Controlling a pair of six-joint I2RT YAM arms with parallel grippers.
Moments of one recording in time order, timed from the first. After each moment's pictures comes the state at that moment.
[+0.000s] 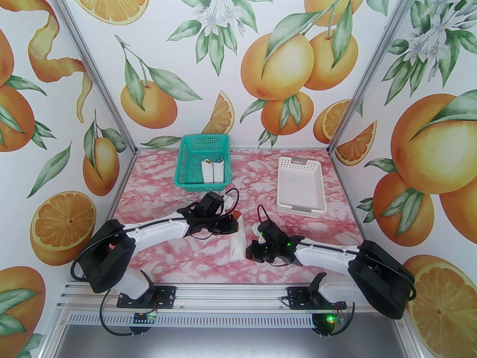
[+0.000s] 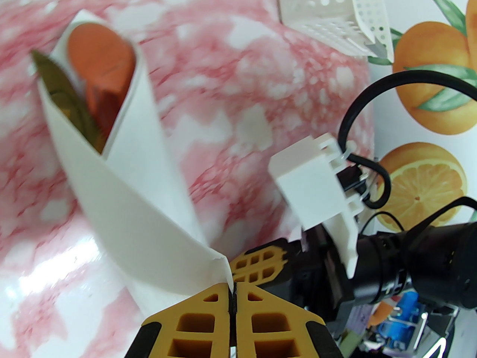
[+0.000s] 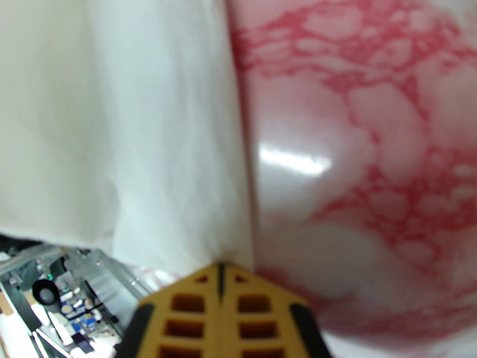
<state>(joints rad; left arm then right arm) -0.78 1.58 0.87 -0.14 0.48 -0.80 0.78 1.33 0.40 -0.07 -0.43 0.95</state>
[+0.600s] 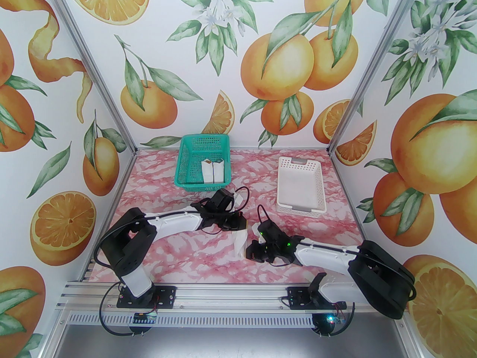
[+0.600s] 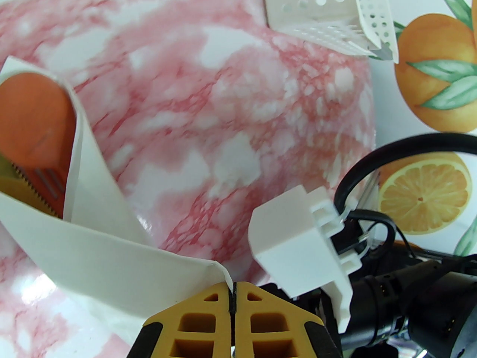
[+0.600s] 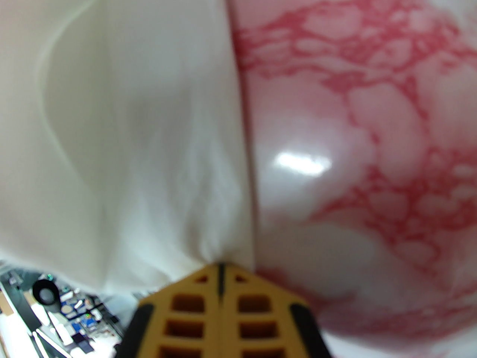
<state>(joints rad) -0.80 1.75 1.00 -0.11 0.50 -0.78 0.78 1.33 0.40 -0.07 -0.43 0.95</state>
